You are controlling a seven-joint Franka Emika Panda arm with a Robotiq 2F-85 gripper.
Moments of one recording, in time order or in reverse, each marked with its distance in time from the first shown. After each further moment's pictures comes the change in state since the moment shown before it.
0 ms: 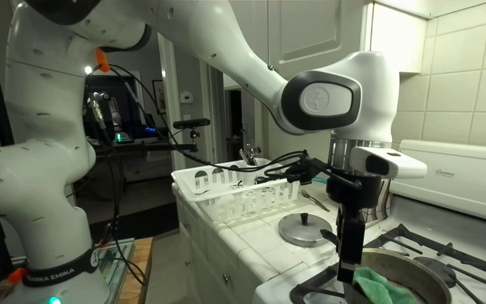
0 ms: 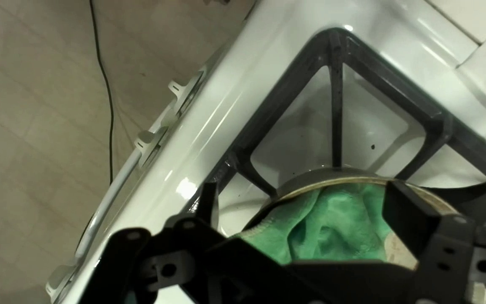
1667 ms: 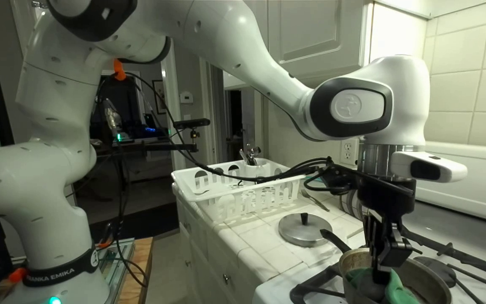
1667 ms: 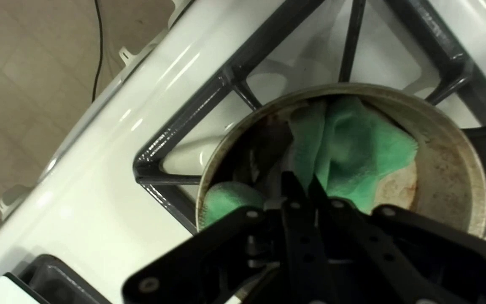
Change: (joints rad) arm -0.019 0.137 0.008 0.172 0.012 0.018 -0.187
